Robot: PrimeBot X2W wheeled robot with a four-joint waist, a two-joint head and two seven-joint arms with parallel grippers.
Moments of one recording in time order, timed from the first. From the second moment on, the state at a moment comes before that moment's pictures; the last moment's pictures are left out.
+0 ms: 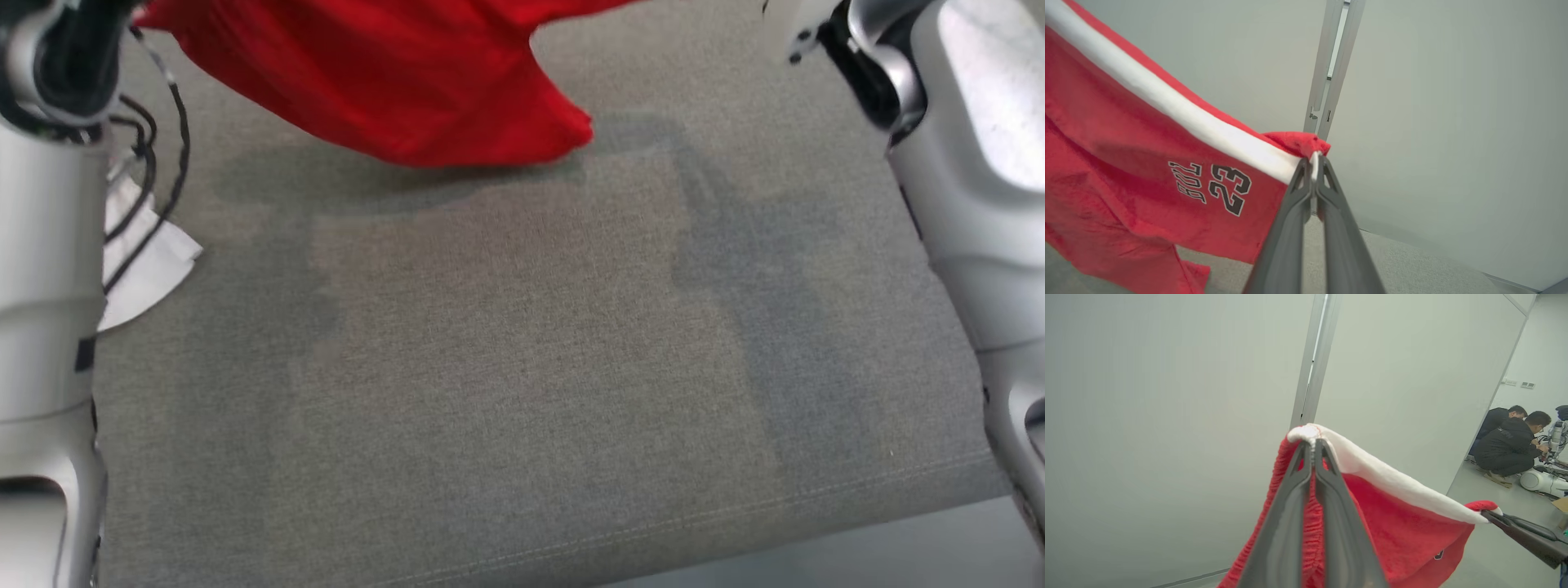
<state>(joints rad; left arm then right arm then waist) -1.12 0.27 -0.25 0.36 -0.71 -0.11 0.19 -1.14 -0.23 0.35 0.57 0.31 0.13 0.16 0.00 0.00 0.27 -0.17</state>
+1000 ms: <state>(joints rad) -1.49 0.23 -0.24 0.59 -0.74 -0.13 -0.22 -1.56 -0.12 0.04 0.73 -0.25 0.13 -0.26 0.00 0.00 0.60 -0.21</state>
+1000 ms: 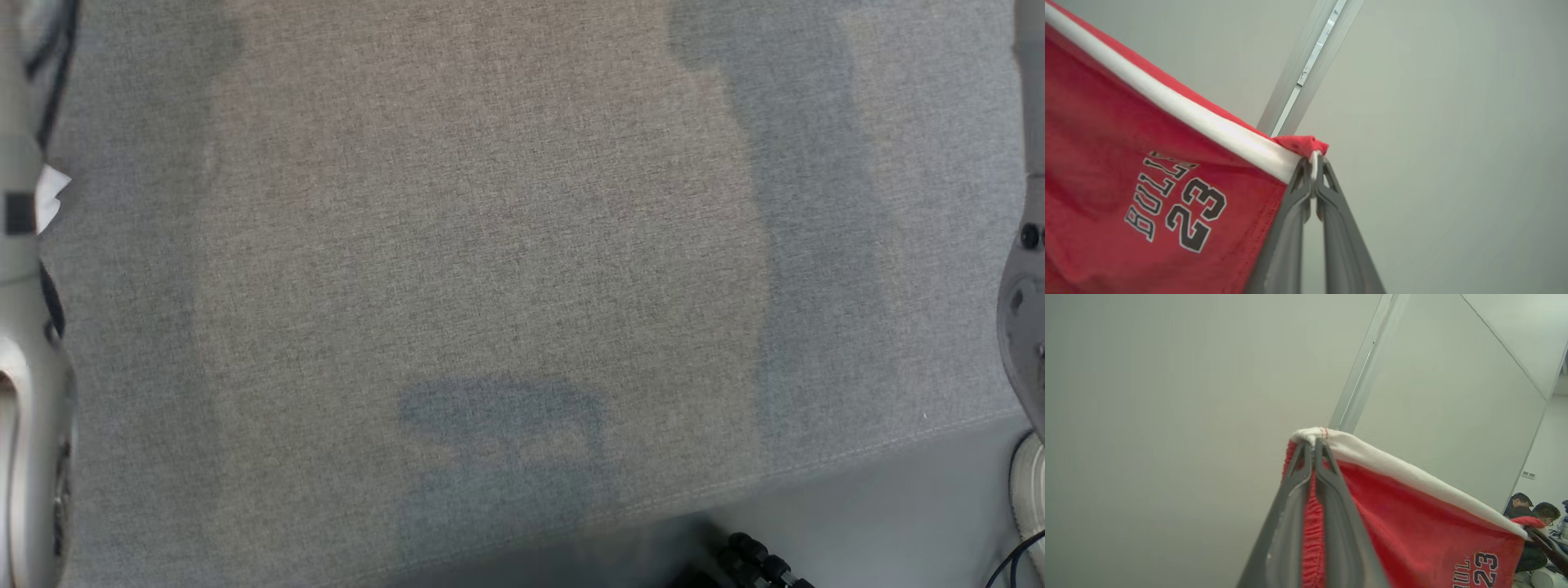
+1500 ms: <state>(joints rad) -0.97 0.27 -0.38 0.42 -0.88 -0.13 -0.25 -1.31 -0.22 0.30 0.84 -0.04 0.13 -0.21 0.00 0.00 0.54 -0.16</state>
